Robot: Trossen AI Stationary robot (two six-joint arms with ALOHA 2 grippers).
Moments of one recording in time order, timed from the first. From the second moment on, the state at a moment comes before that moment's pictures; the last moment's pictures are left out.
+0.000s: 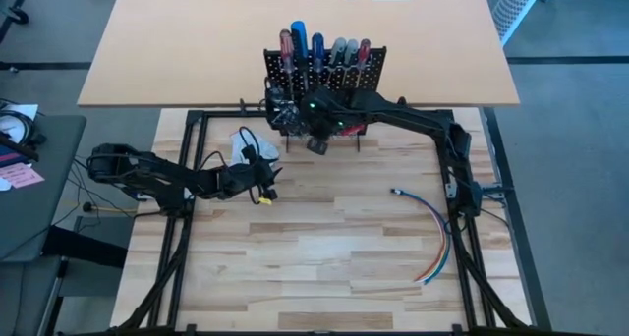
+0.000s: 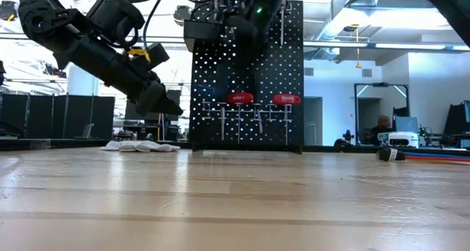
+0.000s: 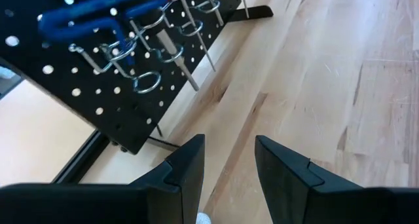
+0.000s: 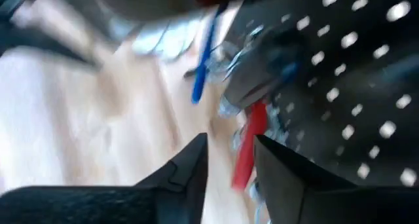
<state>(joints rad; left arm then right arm) 0.12 1.36 0.35 0.59 -0.55 0.21 -0.33 2.06 2.07 -1.03 0.17 -0.10</state>
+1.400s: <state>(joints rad) 0.11 1.34 0.36 0.66 -0.27 0.07 -0.20 1.19 1.12 -0.78 0.09 -0.06</state>
